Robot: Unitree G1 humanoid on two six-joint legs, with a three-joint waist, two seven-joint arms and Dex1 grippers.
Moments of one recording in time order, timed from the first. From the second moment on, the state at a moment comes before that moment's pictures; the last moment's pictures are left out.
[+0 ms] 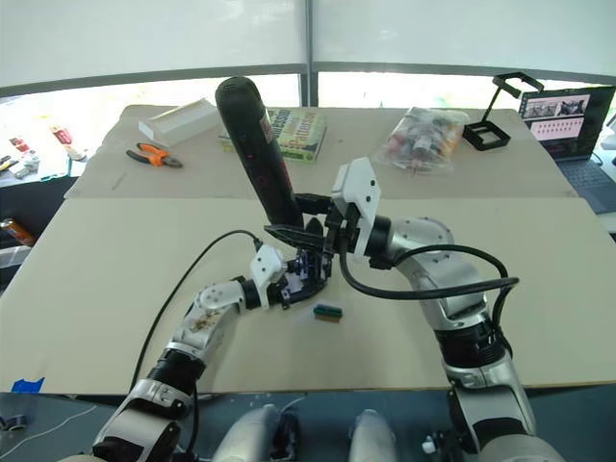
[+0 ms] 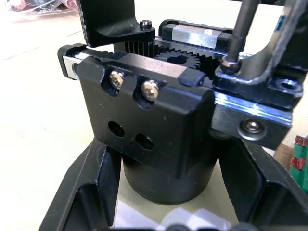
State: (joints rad) left arm -0.45 0.19 -0.20 0.40 -0.14 -0.06 -0.86; right arm -0.63 -0.44 0.14 -0.23 0.51 0.43 0.88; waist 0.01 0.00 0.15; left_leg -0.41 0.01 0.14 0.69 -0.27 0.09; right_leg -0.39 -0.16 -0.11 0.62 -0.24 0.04
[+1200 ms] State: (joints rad) left arm -0.36 0.36 -0.12 0.31 -0.22 -0.07 -0.97; right arm -0.35 -0.78 -0.34 -0.51 0.81 0.55 0.93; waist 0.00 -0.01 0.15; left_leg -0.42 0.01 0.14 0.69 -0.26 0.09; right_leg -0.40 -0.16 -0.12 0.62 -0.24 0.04
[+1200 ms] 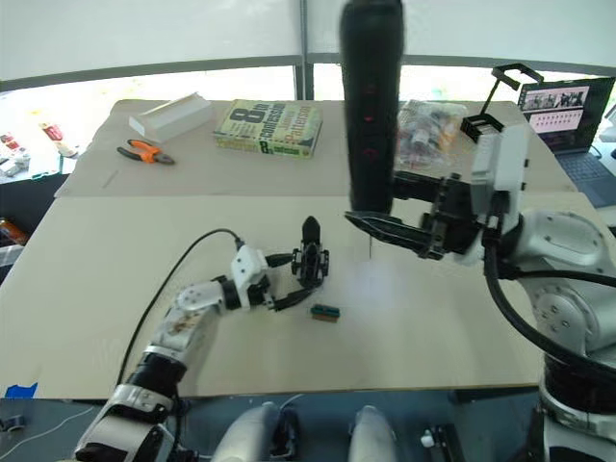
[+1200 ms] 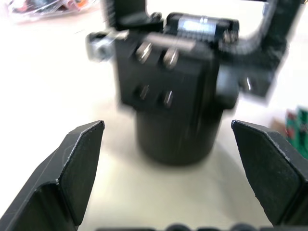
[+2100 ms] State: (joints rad) left arm -0.18 0.58 -0.09 0.02 -0.34 -0.03 -1.28; right arm -0.03 -0.61 -0.28 -0.68 0.71 0.36 0.89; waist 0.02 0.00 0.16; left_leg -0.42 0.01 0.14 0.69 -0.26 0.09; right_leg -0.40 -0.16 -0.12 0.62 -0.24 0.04
